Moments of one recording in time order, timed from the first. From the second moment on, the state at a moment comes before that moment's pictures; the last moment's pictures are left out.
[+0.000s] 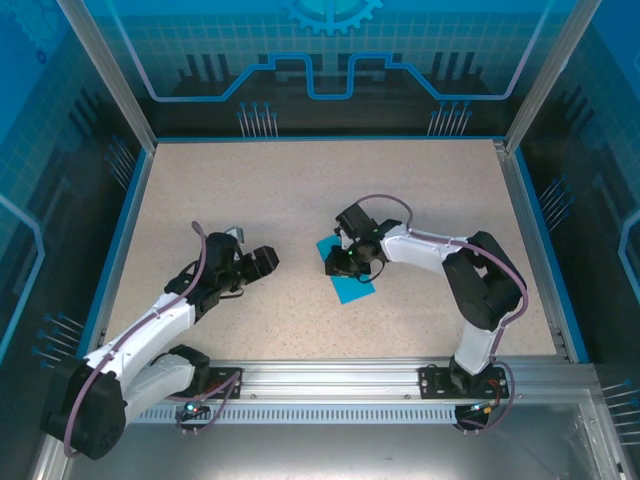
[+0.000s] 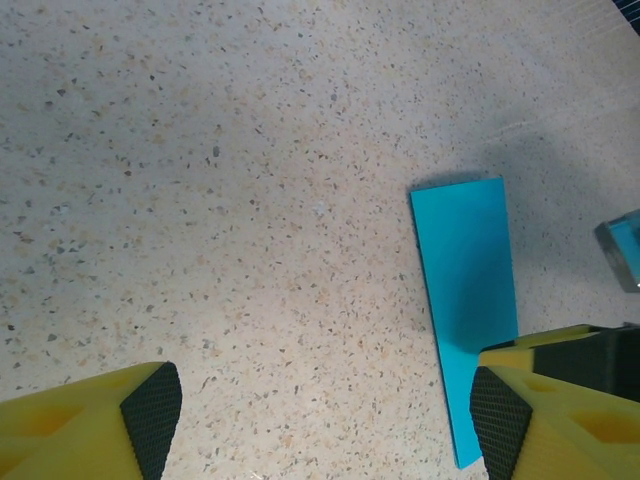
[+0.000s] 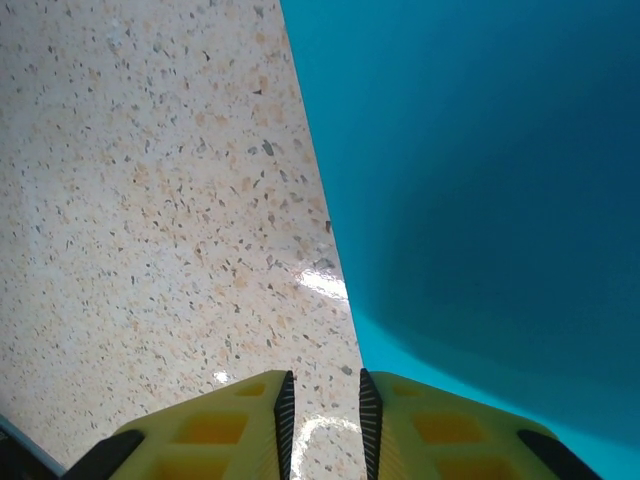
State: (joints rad) left arm -0.34 0.98 0.50 -0.24 0.13 -0.80; right arm 0.66 1.80 1.09 -0.47 -0.33 0.67
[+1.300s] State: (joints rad) left arm -0.34 1.13 0.54 -0.16 0.34 -0.78; right arm 0.68 1.54 0.85 -0.23 -0.16 1.03
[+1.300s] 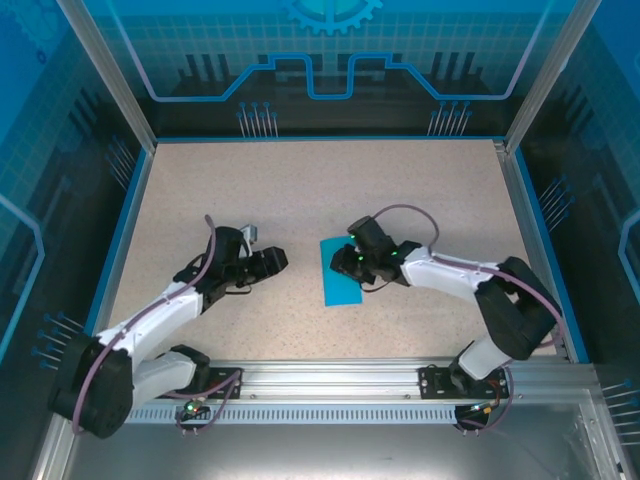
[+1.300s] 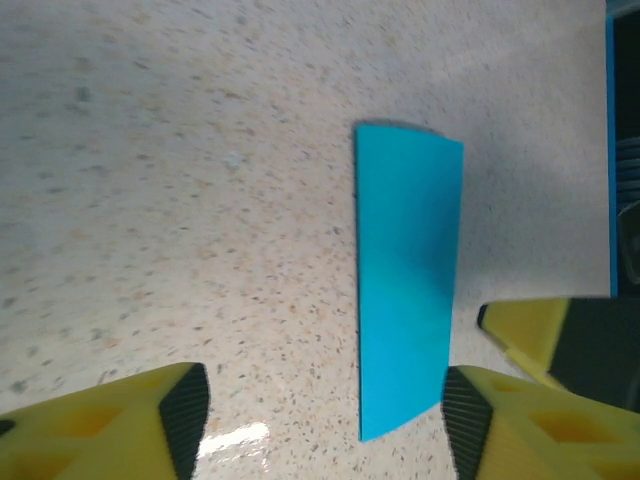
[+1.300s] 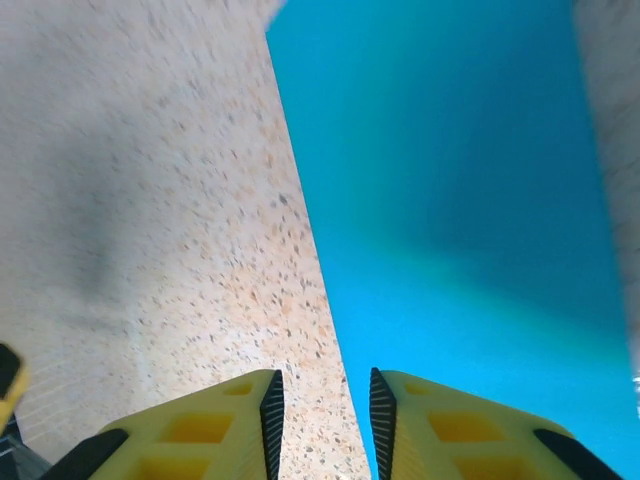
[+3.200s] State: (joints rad) left arm -0.52 1.89 1.01 -0.12 0.48 -0.76; right arm 0.46 1.67 0.76 -0.17 -0.48 0.73
